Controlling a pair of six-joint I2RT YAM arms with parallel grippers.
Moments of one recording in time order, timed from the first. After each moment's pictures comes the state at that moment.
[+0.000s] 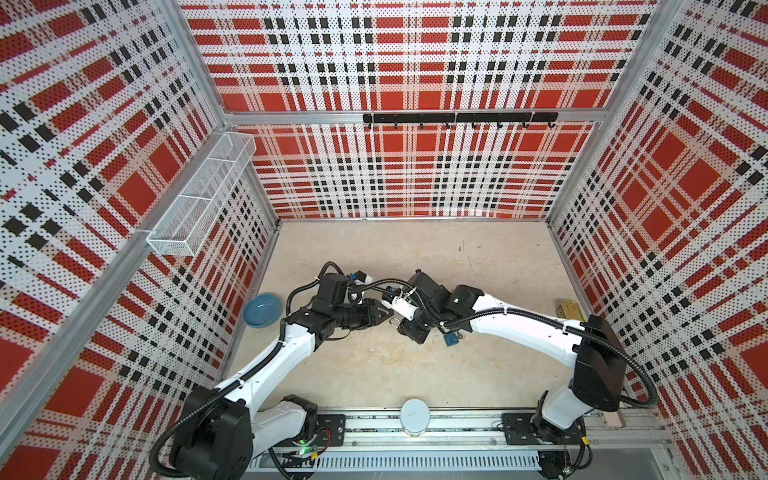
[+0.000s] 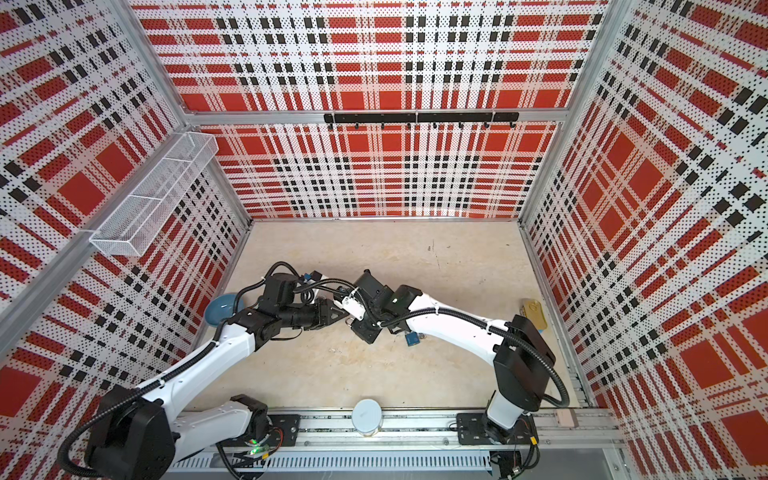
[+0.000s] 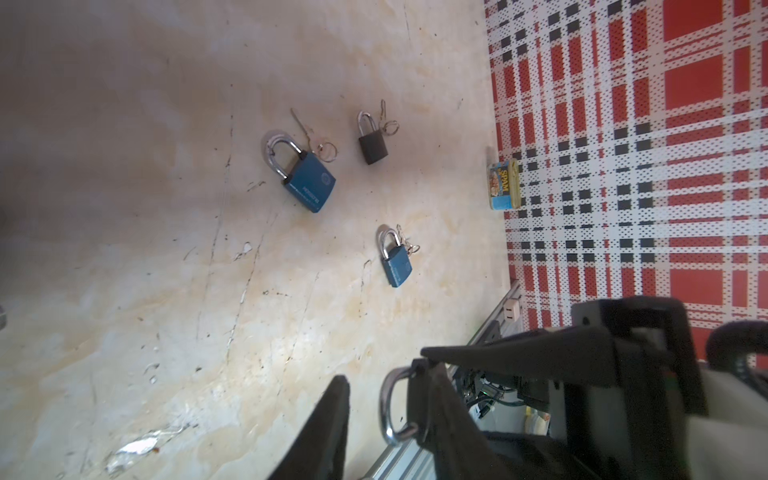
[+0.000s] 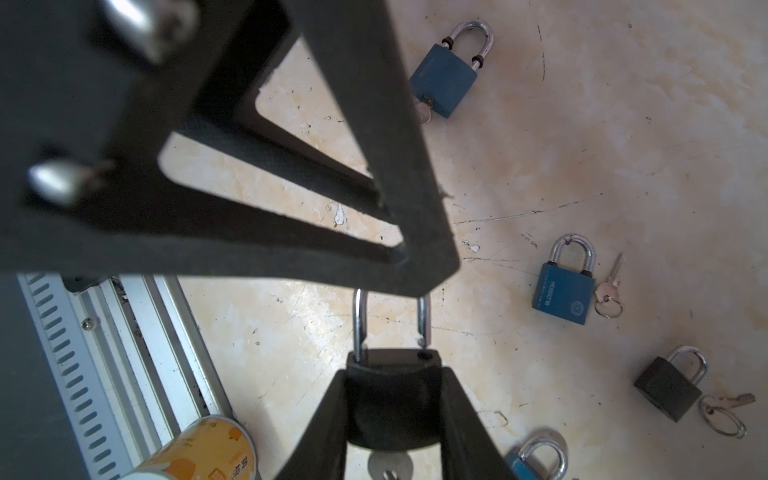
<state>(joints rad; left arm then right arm) -0.37 1.15 0.69 -0.26 0.69 -0.63 0.97 1.64 1.31 -0.68 -0.11 -0.06</state>
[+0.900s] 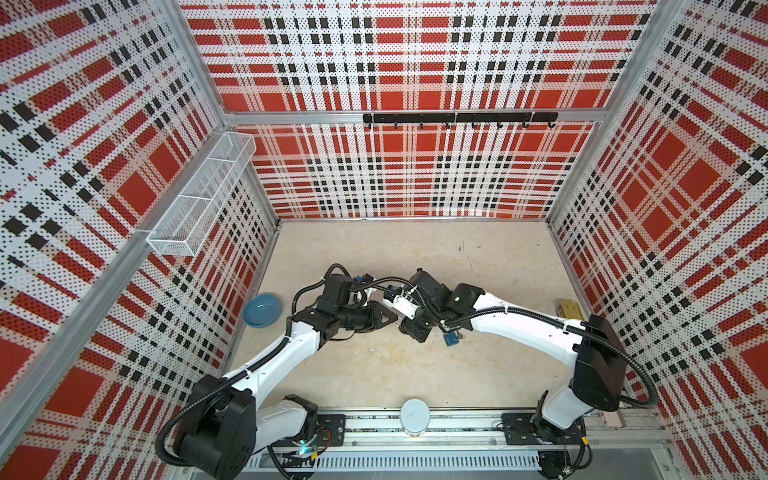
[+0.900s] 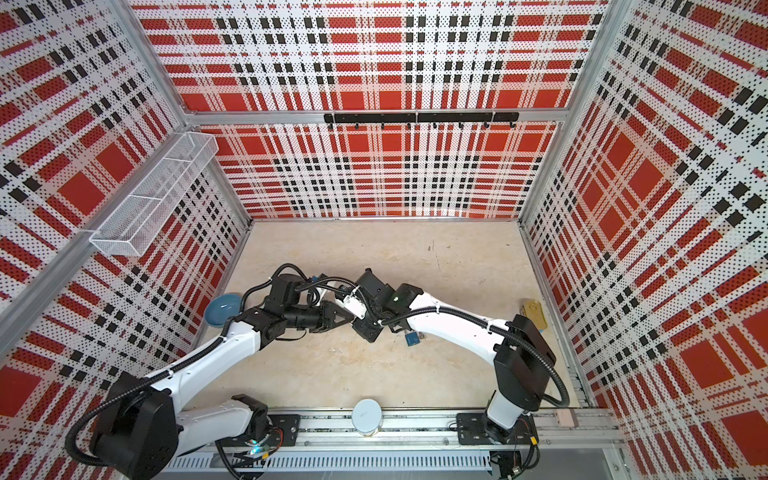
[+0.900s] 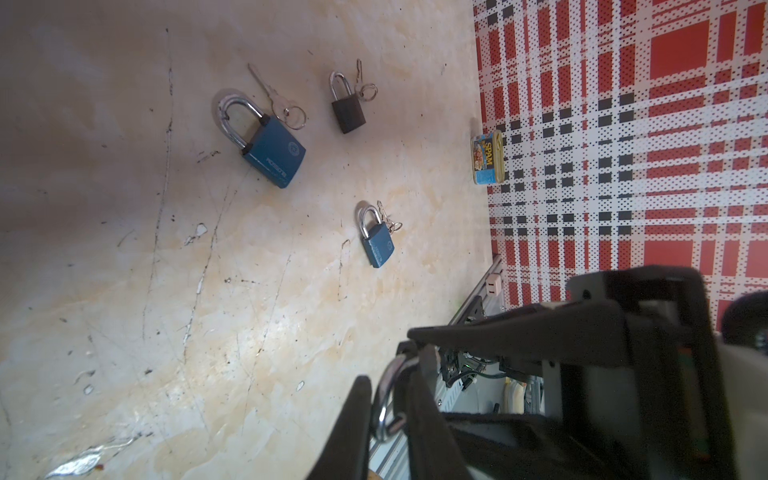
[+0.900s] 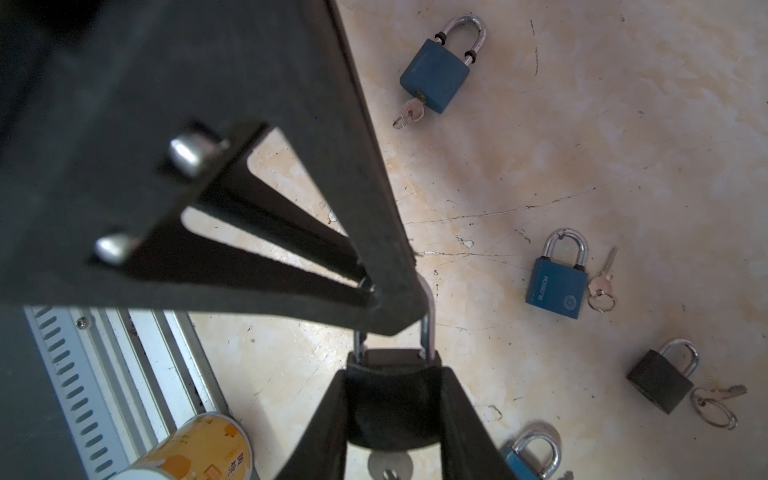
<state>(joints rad) -0.40 1.20 0.68 -0.24 0.75 -0.64 0.96 1.64 1.32 -0.69 -0.11 -0.06</state>
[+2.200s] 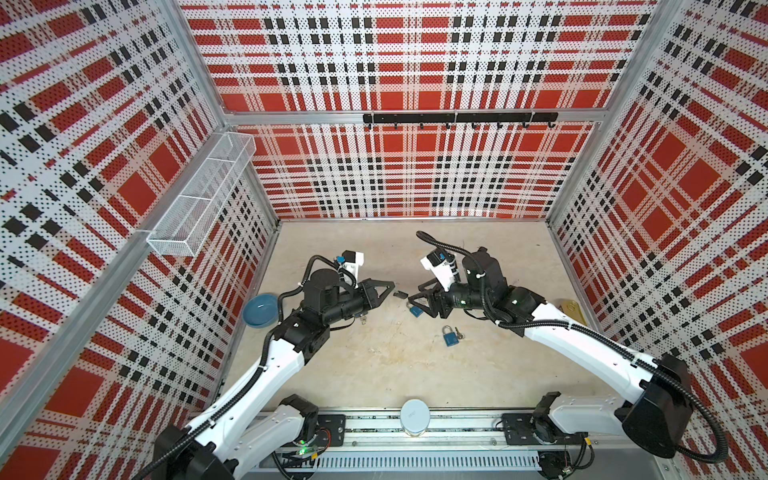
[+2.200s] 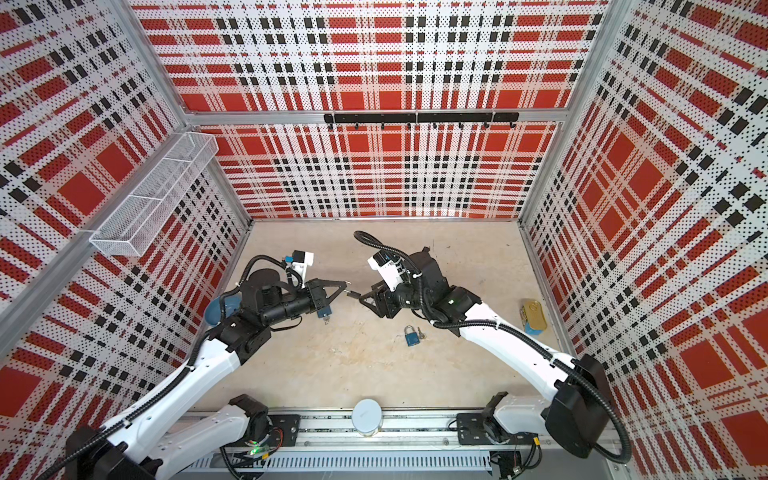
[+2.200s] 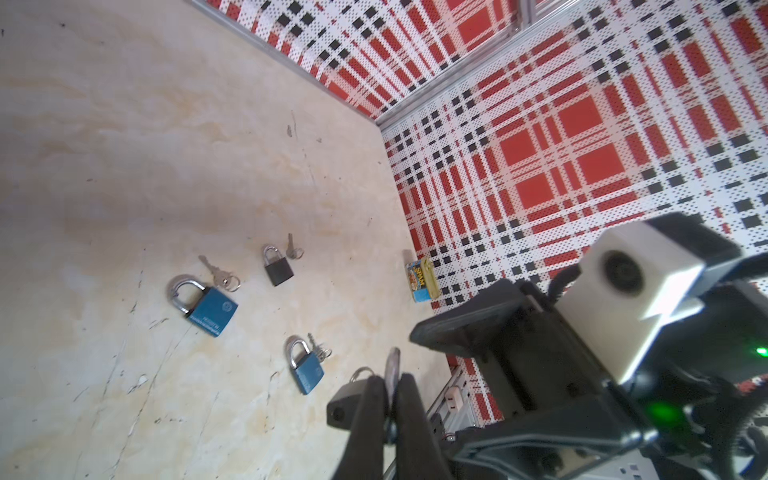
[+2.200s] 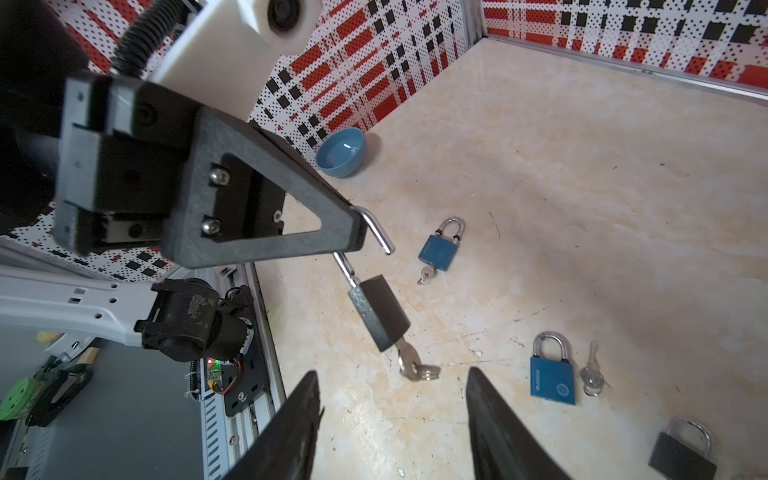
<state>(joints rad) -0.48 0.97 0.76 -0.04 0.46 -0.89 0.73 1.30 1.05 -0.22 -0.44 0.18</state>
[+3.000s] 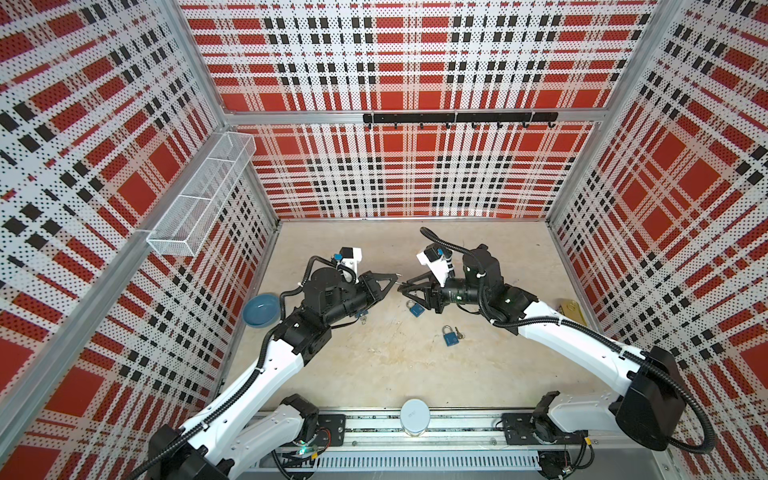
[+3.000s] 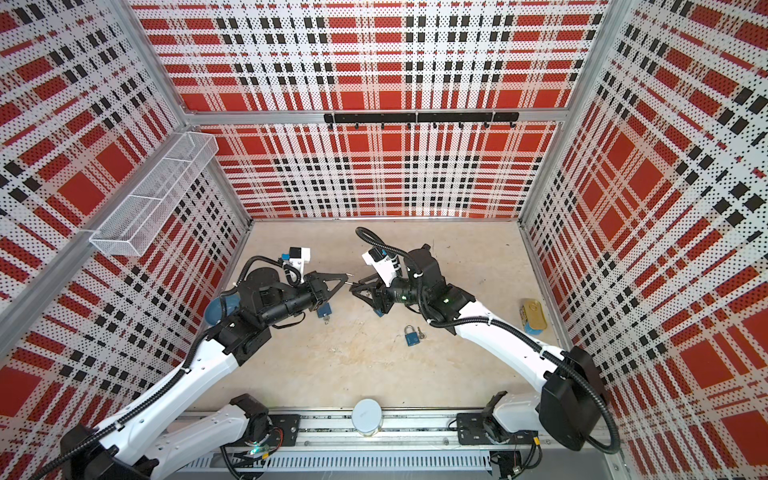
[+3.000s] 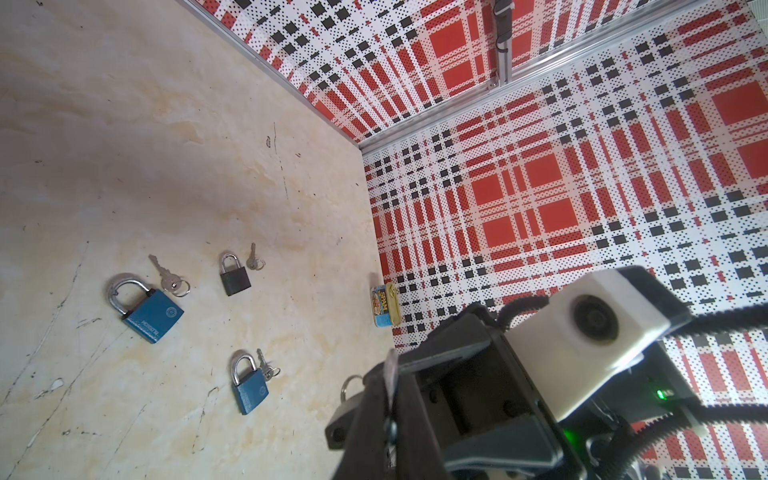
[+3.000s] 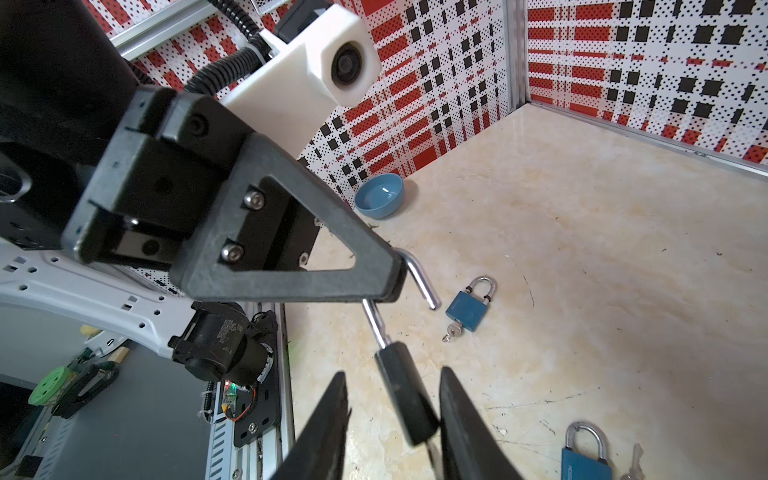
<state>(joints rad) -0.52 0.96 0.79 -0.02 0.38 -1.07 0.73 1.35 1.04 -0.02 -0.54 0.17</state>
